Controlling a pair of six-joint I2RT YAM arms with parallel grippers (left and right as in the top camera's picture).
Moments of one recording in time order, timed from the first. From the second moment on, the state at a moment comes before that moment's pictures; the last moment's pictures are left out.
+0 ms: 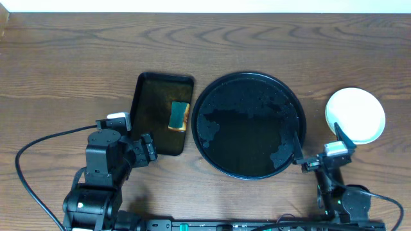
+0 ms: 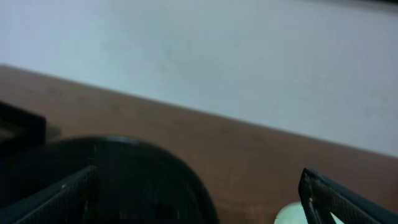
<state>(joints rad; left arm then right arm) -0.12 0.66 0.70 -0.79 0.00 -0.28 0.08 0.01 0.05 -0.02 -0.11 -0.12</state>
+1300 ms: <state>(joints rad) -0.12 0.66 0.70 -0.79 0.00 -0.28 0.08 0.01 0.01 -0.06 -0.10 -0.12</state>
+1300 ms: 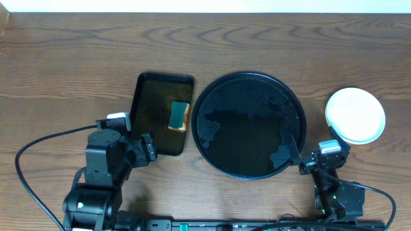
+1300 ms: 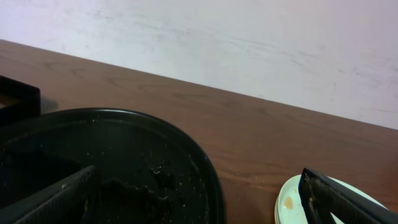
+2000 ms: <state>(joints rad) 0.01 0.19 0.30 -0.50 0.00 -0.28 0.08 0.01 0.01 -0.06 -0.09 -0.12</state>
